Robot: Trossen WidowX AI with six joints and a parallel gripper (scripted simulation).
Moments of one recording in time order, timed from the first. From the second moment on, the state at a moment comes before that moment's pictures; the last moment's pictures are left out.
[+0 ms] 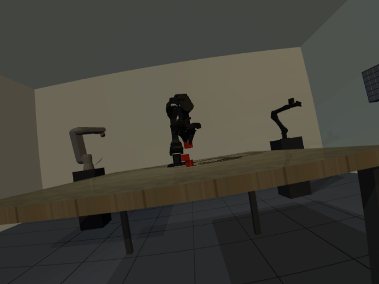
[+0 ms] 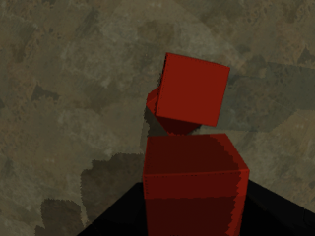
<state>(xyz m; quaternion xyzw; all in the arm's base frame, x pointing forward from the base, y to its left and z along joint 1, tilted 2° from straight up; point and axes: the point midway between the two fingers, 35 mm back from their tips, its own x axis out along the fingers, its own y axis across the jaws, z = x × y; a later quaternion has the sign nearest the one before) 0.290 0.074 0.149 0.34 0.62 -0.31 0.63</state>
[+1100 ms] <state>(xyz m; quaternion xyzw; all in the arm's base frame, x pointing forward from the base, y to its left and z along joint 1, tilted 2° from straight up) 0.285 0.082 0.118 0.41 0.60 -0.36 0.59</state>
